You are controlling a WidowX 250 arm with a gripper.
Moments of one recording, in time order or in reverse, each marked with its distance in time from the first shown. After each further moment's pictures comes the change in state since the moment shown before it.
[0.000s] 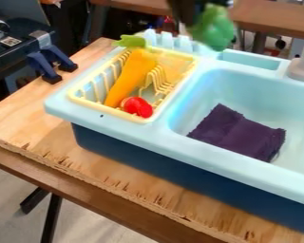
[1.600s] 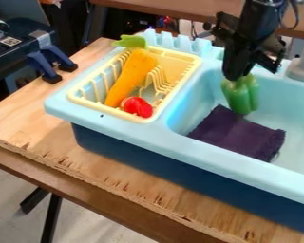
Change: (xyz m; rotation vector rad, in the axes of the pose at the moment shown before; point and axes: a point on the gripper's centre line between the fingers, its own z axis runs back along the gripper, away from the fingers) arm -0.002 -0.052 -0.101 0.043 0.539 -0.278
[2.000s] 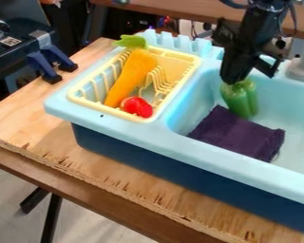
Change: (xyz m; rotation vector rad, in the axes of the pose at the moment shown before) arm 0.008 0.009 -0.015 0.028 0.081 0.028
